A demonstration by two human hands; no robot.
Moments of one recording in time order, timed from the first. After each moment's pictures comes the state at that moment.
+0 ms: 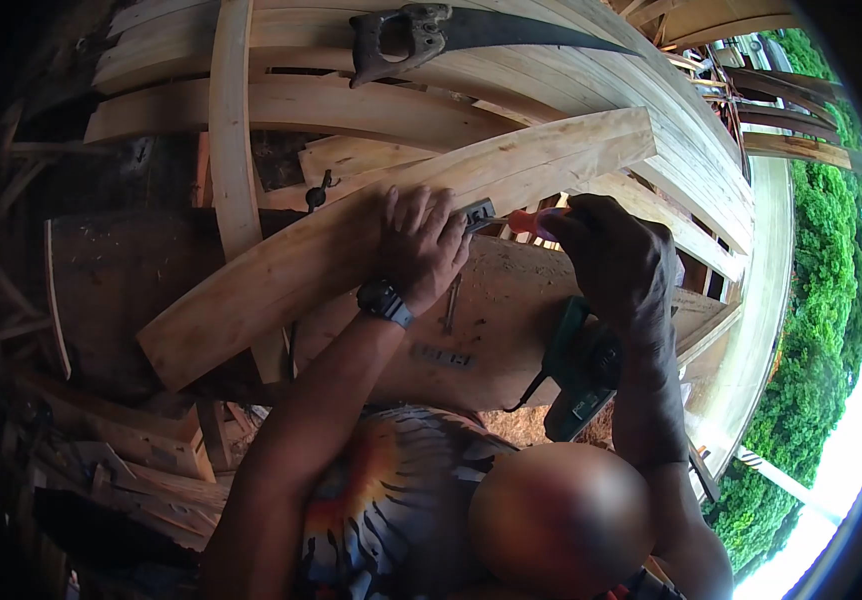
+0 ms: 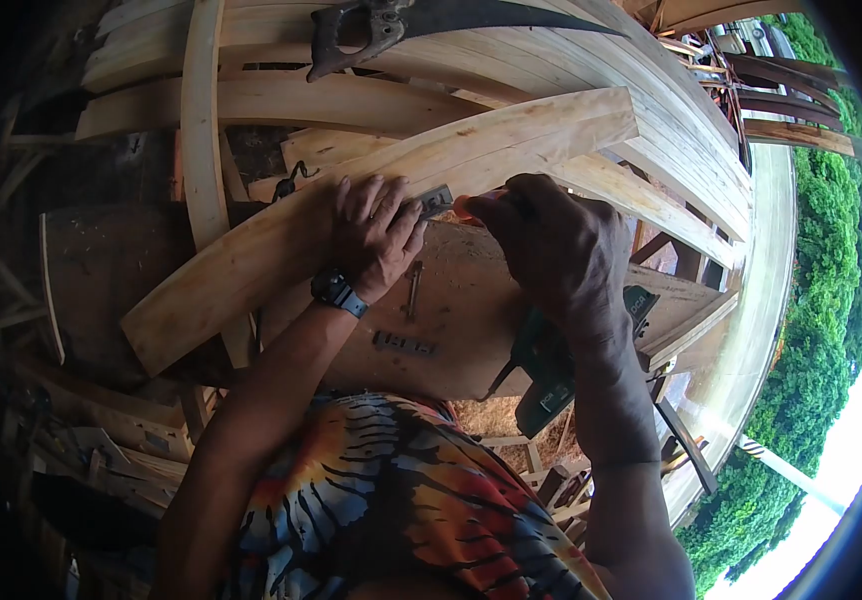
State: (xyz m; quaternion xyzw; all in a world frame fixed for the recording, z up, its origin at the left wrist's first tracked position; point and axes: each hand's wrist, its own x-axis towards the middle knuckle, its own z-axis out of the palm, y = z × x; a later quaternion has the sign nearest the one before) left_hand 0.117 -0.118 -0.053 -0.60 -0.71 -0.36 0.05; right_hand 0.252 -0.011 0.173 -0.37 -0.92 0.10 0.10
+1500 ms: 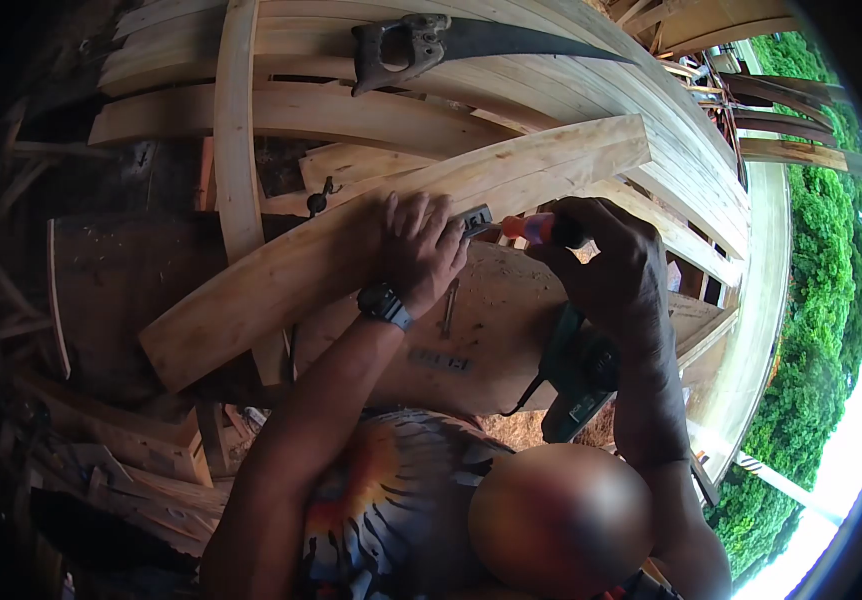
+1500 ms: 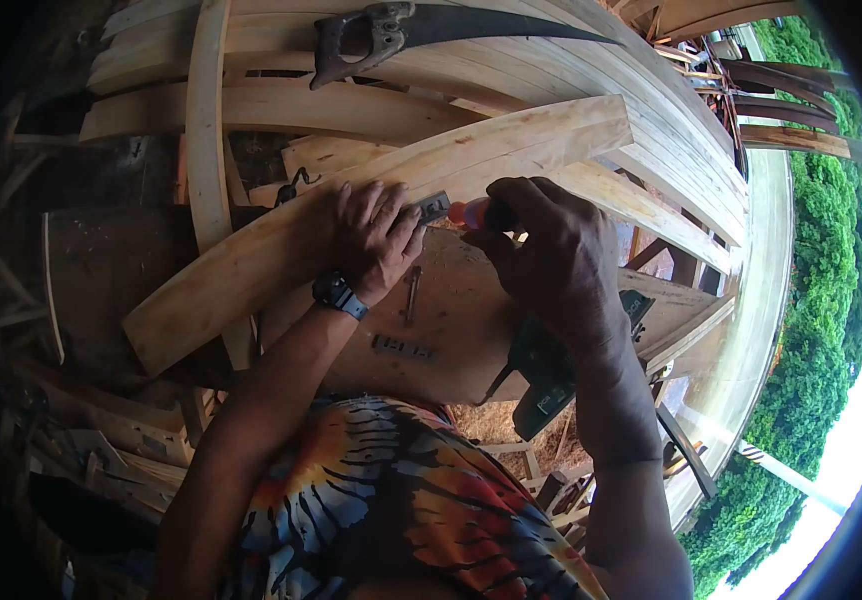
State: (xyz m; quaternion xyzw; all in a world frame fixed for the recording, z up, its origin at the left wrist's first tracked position) left_hand 0.119 -0.116 -0.060 -0.60 -0.71 -0.37 0.06; right_hand 0.250 -0.010 0.176 -0.33 -0.93 0.16 0.10
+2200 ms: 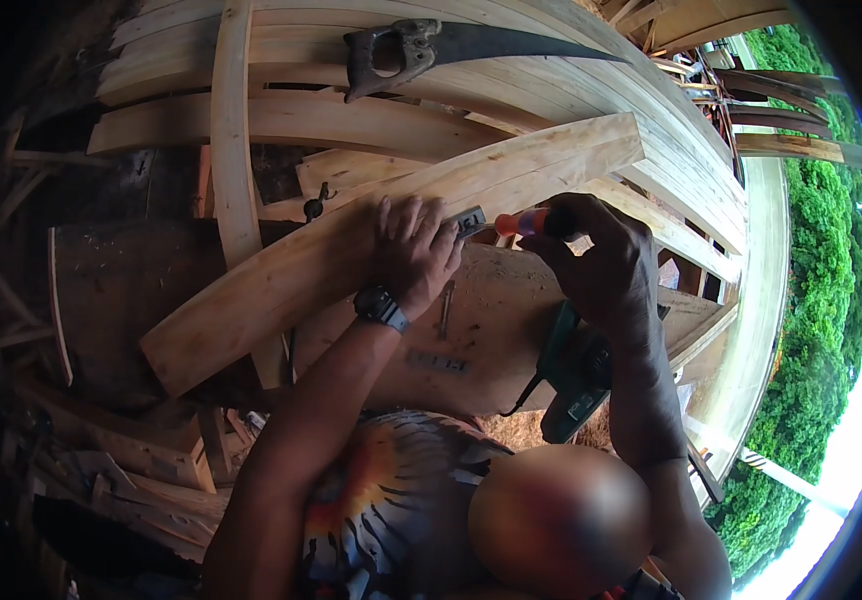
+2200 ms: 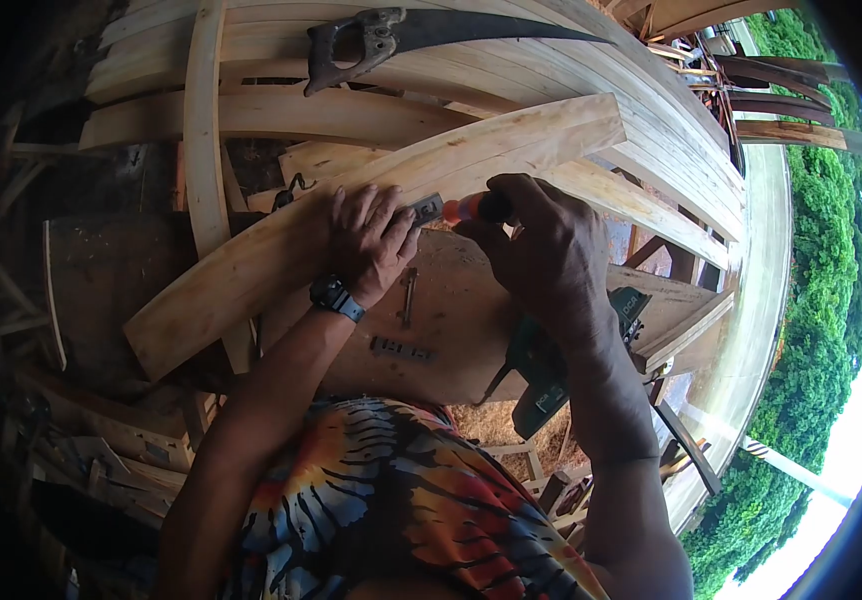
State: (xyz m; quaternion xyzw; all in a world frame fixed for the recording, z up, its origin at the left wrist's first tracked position) left_hand 0.119 -0.116 -0.058 -0.59 -0.72 -0.37 0.07; right_hand 0.255 -0.012 0.170 -0.34 -0.92 0.15 0.13
